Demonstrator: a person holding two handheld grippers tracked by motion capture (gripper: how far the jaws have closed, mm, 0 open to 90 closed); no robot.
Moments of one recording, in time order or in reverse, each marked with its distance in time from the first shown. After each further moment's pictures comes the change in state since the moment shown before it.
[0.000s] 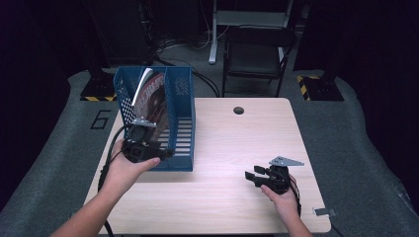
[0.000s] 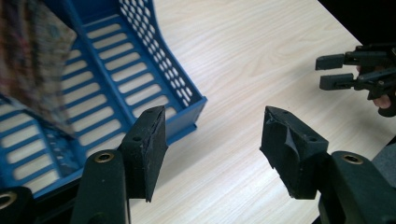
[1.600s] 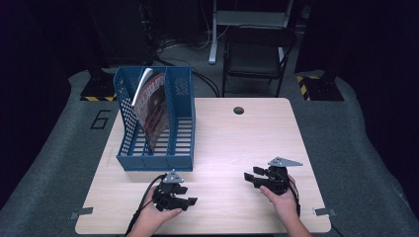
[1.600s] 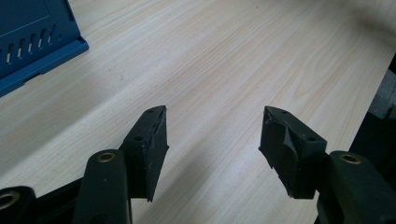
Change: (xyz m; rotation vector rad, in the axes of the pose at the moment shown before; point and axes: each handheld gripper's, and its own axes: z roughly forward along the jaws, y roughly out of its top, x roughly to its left) left arm -0.034 -0.122 0.114 0.004 -0.201 0.092; right arm 0.002 -0.002 0.003 0.013 0.002 0.005
